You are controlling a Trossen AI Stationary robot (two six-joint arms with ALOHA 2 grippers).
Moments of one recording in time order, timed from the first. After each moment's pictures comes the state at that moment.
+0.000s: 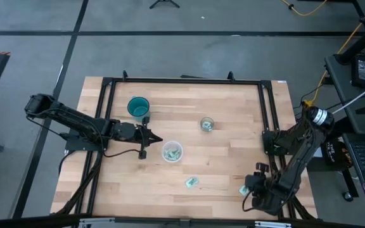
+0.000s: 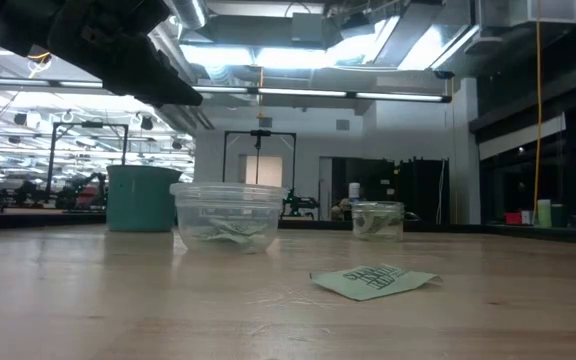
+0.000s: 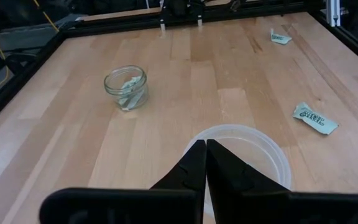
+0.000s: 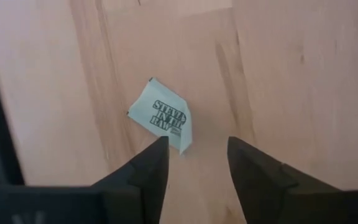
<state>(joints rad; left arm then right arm) -0.19 1.06 0.43 0.21 -0.23 -0.01 1.09 1.56 0.94 -0.88 0.24 1.29</state>
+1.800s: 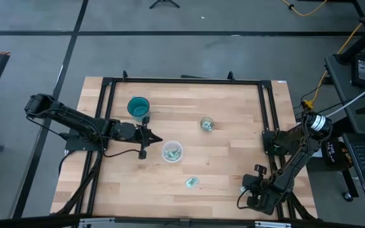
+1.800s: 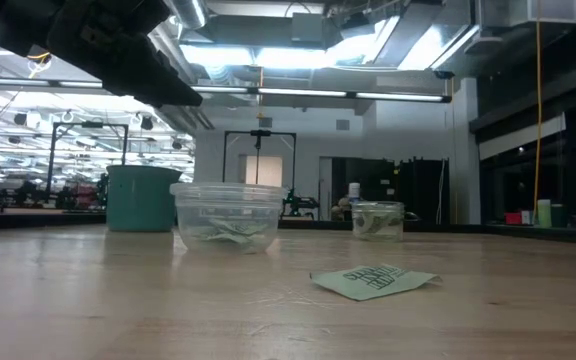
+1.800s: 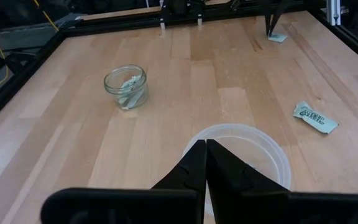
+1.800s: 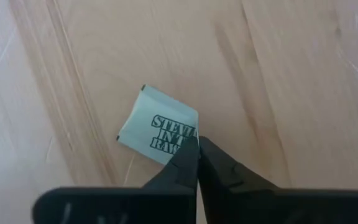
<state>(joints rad) -0.19 1.06 0.43 0.21 -0.23 -0.01 1.10 1.64 0.83 -0.68 0.25 1.41</state>
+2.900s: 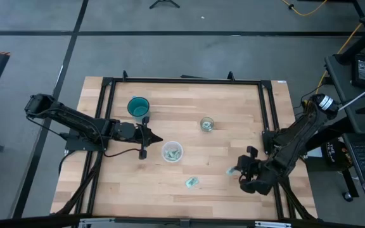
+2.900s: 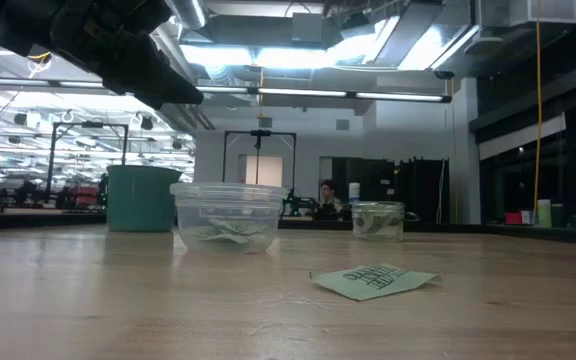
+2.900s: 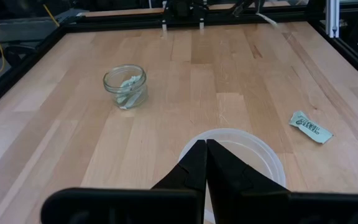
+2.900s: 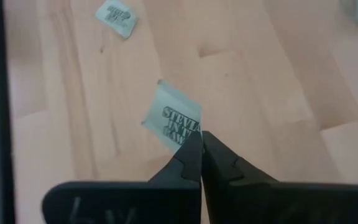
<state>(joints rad) -0.19 1.06 0.43 0.22 -0.23 -0.07 0.87 1.29 0.83 -0.74 0.52 1.08</state>
